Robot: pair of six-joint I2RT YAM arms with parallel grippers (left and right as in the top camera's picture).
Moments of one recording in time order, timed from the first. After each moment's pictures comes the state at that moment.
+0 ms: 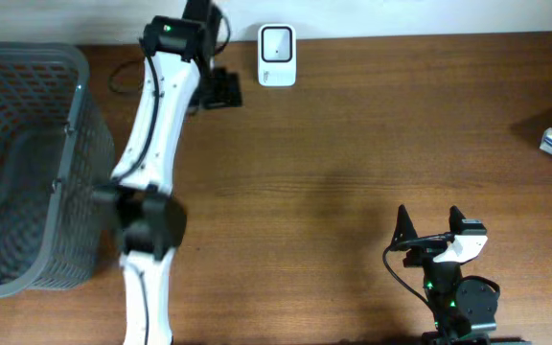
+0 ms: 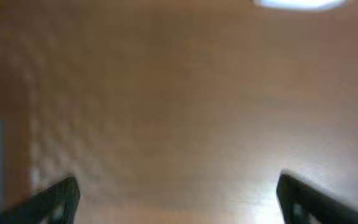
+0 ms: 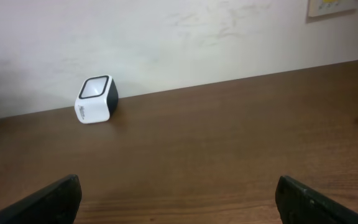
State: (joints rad) left arm -0.27 2.26 2.41 -1.43 -0.10 -0.31; right arm 0.05 0.01 0.01 -0.08 0.02 0.19
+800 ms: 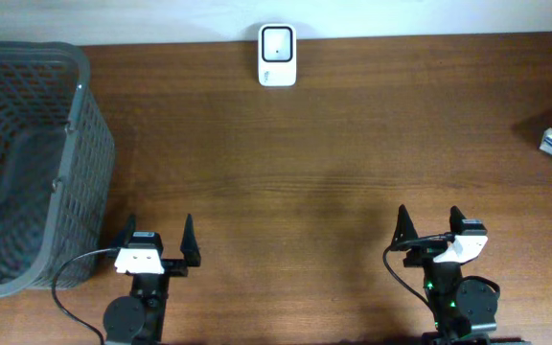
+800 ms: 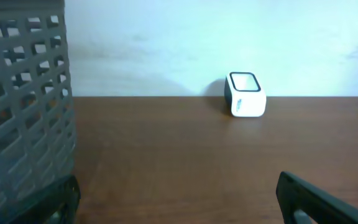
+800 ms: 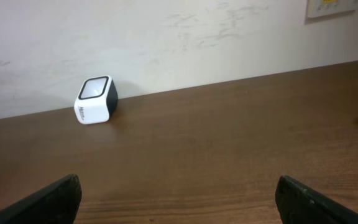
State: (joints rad) left arm -0.15 0.02 0.02 -0.04 -0.09 -0.05; right arm 0.05 0.01 0.01 -0.07 0.03 0.19
